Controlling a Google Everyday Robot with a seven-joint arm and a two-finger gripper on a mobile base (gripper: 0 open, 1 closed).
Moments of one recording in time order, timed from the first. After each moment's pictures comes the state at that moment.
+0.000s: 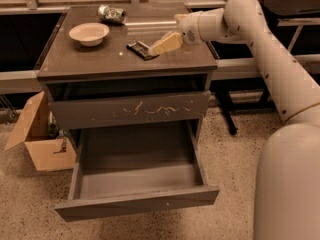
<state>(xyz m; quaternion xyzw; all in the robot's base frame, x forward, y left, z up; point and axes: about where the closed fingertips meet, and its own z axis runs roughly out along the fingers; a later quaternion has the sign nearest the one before) 0.805 -0.035 0.904 -0.46 0.68 0.23 0.52</state>
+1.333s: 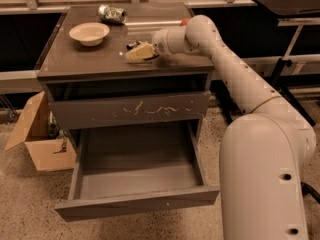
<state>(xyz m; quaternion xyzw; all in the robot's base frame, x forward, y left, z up) 0.867 0.041 0.836 -0.41 0.72 0.24 0.51</state>
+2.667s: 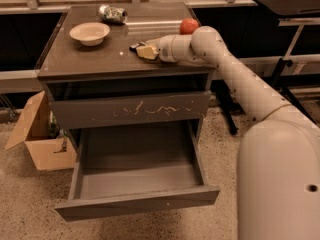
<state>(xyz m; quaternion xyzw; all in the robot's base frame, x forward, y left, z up) 0.859 0.028 0.831 -0.35 0.72 0.28 0.53</state>
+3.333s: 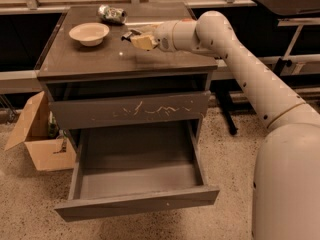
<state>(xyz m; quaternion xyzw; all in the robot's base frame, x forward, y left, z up) 0.816 0.044 0.893 -0.42 0.67 0.27 0.55</state>
